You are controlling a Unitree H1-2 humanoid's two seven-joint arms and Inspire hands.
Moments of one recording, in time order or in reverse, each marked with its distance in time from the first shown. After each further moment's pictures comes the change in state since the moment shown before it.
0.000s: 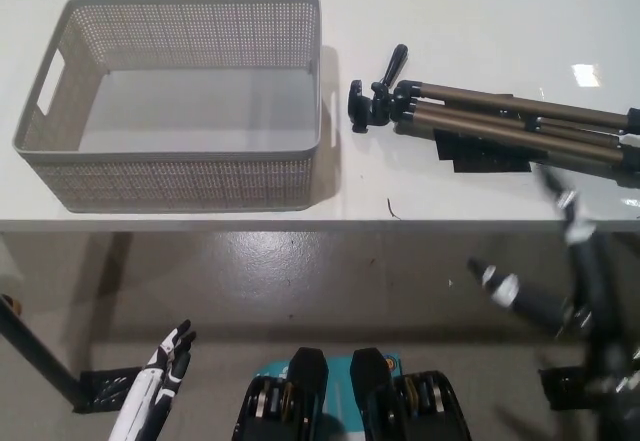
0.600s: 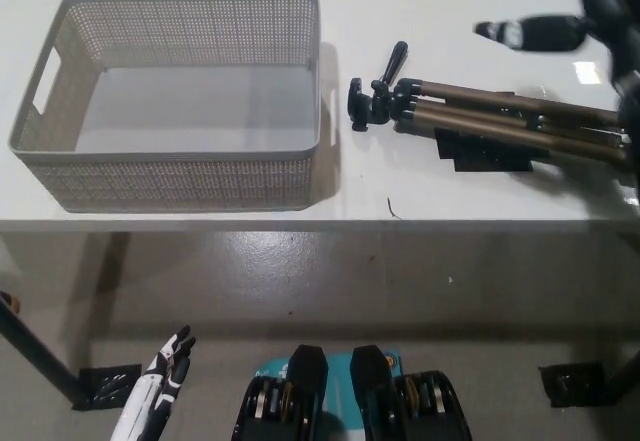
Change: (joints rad) left_arm 0.007 0.000 0.001 0.010 0.000 -0.009 0.000; right_arm -0.729 -0.202 0.192 0.388 -0.134 0.367 0.226
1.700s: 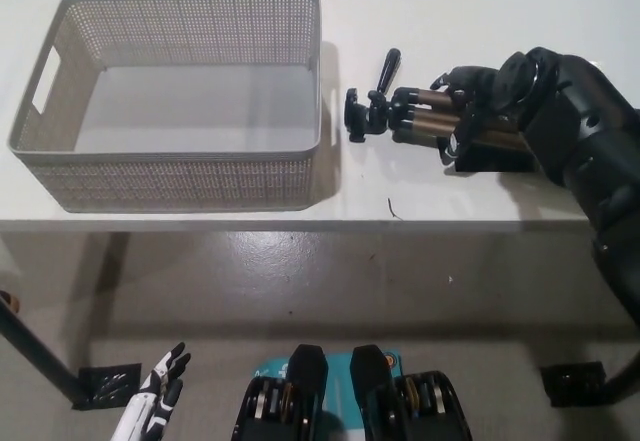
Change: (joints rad) left_arm 0.033 0.018 0.004 0.041 -0.008 -0.096 -0.013; right_arm -0.390 0.198 0.298 1.192 -0.060 0.004 0.282
